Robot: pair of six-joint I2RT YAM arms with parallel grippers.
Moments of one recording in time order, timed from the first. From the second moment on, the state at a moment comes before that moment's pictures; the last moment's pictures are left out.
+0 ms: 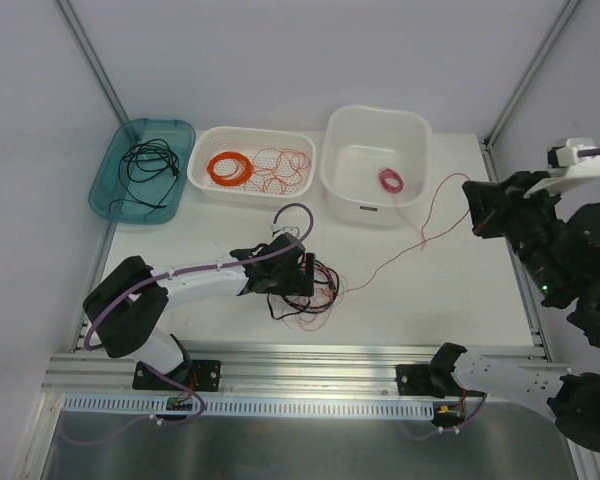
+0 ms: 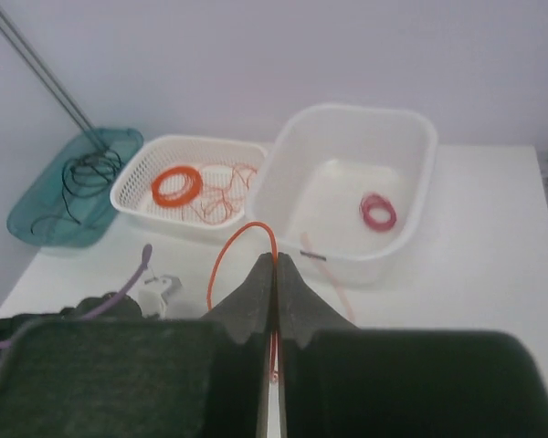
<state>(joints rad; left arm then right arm) -0.89 1.53 0.83 -0.30 -0.11 -0.75 0.88 0.90 1.76 -1.00 0.61 0.28</state>
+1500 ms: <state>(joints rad) -1.00 1.18 0.86 0.04 0.12 -0.17 0.88 0.95 1.51 -0.79 0.38 0.39</state>
